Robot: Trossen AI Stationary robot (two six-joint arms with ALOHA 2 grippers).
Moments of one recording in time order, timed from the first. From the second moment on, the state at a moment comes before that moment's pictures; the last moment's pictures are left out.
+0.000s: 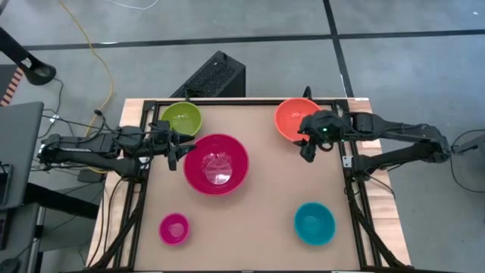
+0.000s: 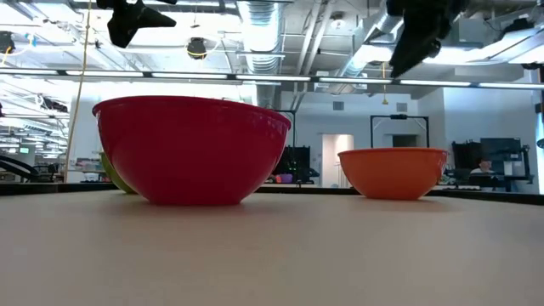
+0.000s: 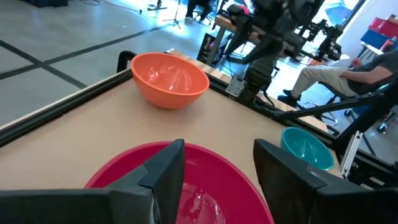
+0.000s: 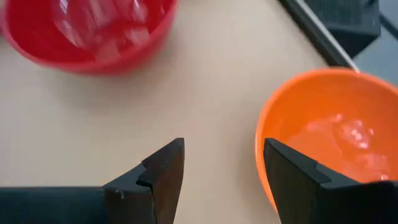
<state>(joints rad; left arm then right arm) -0.04 0.64 0.71 -0.22 -0.31 -0.40 -0.16 1.01 1.07 -0.89 0.16 0.23</state>
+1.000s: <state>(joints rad) -0.04 0.64 0.71 -0.22 -0.32 -0.41 -0.30 1.27 1.05 -0.96 0.16 0.05</state>
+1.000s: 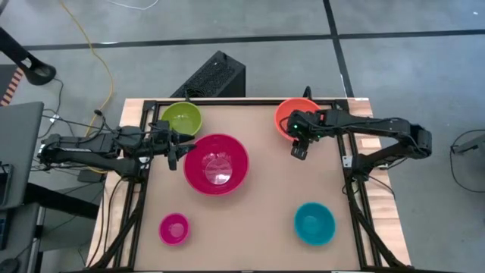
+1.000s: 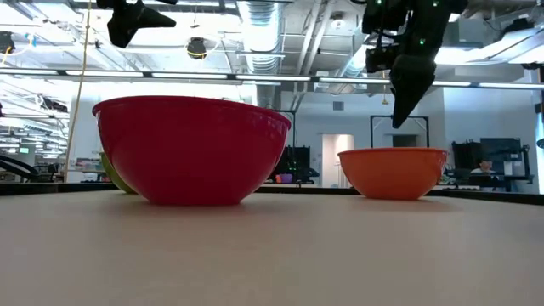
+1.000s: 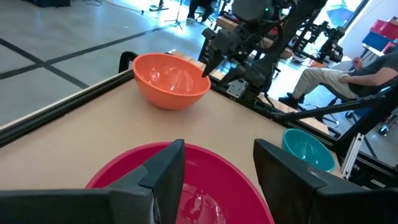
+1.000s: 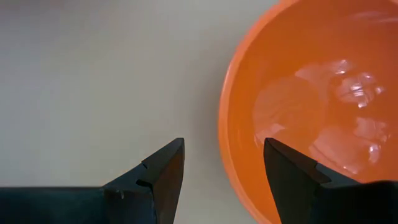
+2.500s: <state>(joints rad) -0.04 0.64 0.71 -0.22 -0.32 -0.41 -0.43 1.26 0.93 -0.86 -0.16 0.00</state>
